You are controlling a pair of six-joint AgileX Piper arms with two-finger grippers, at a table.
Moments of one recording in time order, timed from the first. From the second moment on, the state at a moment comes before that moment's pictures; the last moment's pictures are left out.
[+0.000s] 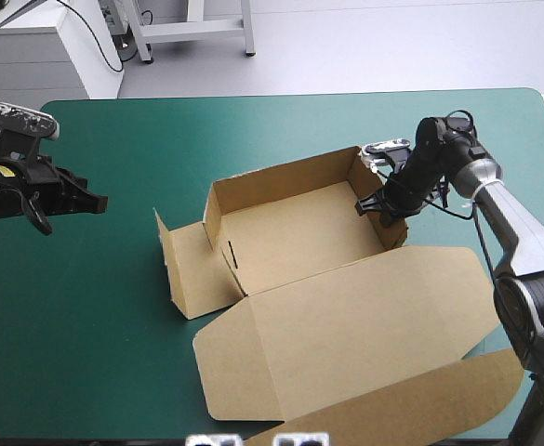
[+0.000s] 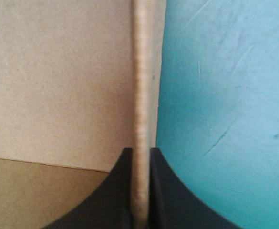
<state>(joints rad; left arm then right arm) 0.10 1.21 -1.45 -0.30 1.15 0.47 0.19 1.86 -1.64 0.19 1.23 -0.21</state>
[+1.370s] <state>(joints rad) 0.06 1.38 -0.87 -0.87 0.61 0.86 0.19 1.58 -1.68 0.15 1.19 -0.17</state>
